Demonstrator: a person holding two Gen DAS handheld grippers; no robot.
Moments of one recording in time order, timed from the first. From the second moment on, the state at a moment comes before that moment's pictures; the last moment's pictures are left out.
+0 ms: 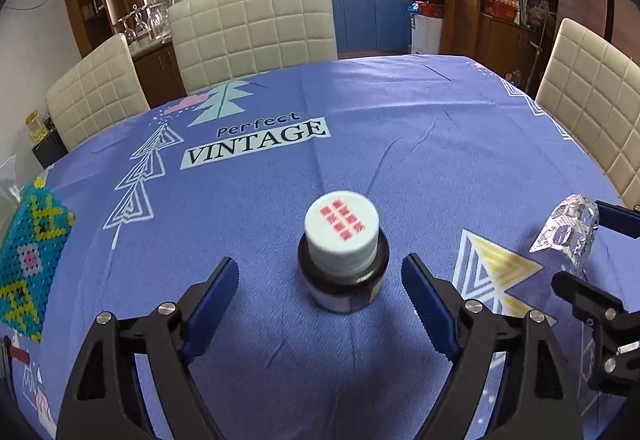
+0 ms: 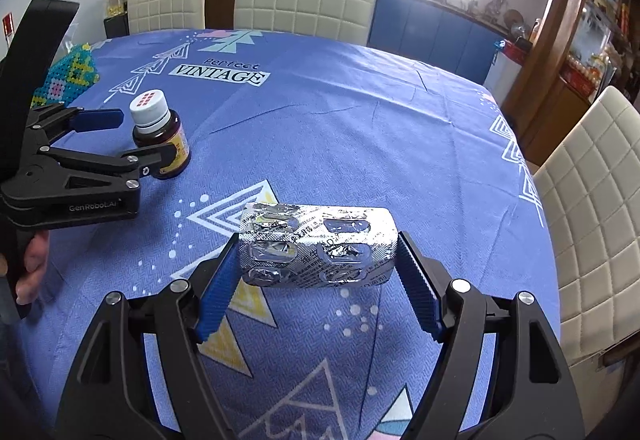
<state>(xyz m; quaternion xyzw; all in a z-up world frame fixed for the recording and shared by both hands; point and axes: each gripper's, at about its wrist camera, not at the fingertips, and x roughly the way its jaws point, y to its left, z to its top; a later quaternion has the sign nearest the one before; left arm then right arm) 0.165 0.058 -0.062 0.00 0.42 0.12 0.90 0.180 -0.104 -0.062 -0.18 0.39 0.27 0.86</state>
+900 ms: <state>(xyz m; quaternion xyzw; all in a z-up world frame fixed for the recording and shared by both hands) 0.138 0.021 -0.048 0.02 0.42 0.07 0.91 0.167 -0.110 -0.046 -0.20 0.37 0.27 0.86</state>
